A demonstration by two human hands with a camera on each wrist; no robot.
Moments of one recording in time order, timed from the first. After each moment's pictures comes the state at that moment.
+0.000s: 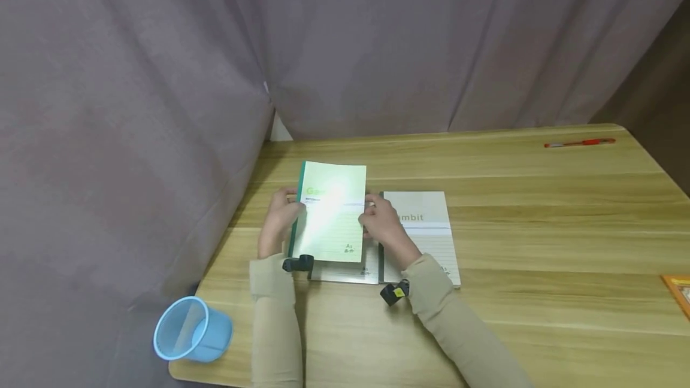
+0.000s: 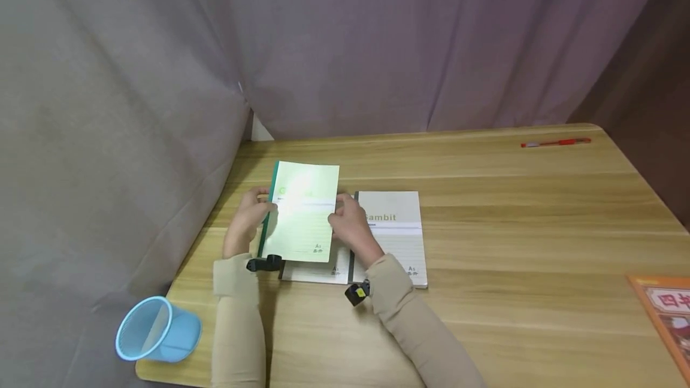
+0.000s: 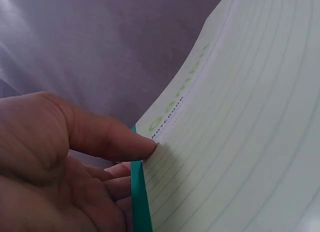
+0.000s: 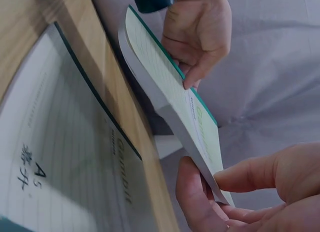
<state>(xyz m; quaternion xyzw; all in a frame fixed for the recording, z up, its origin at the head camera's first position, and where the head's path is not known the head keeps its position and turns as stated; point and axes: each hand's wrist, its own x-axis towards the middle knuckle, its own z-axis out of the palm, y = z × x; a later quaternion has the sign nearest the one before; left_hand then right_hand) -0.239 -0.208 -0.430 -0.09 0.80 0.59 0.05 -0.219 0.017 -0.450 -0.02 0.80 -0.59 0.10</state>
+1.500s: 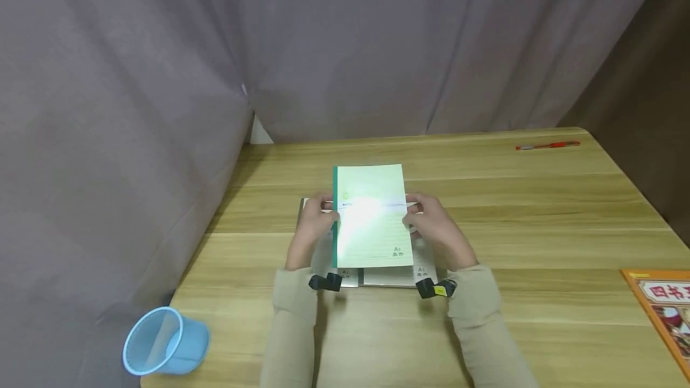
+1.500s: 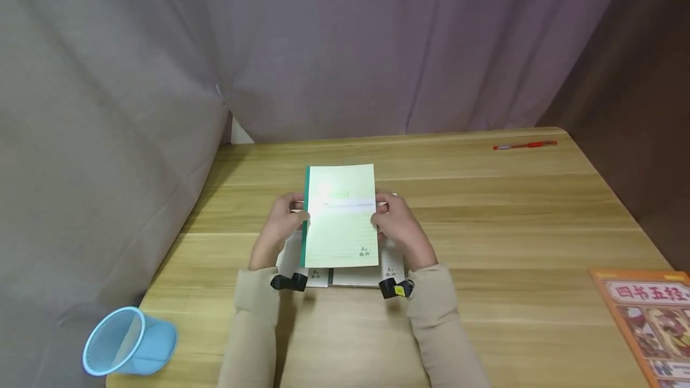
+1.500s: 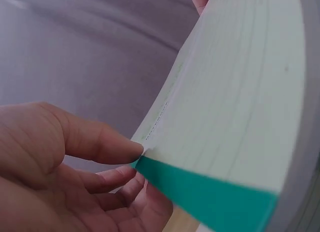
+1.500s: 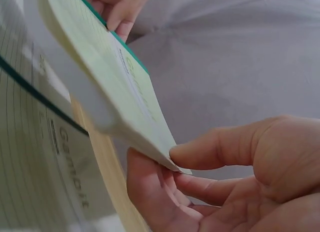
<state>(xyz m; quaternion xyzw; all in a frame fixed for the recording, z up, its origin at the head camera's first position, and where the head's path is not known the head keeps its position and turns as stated) -0.224 -0.119 -0.434 0.03 0.83 0.56 0.05 -0.198 0.127 -0.428 0.01 0.81 -0.58 0.12</state>
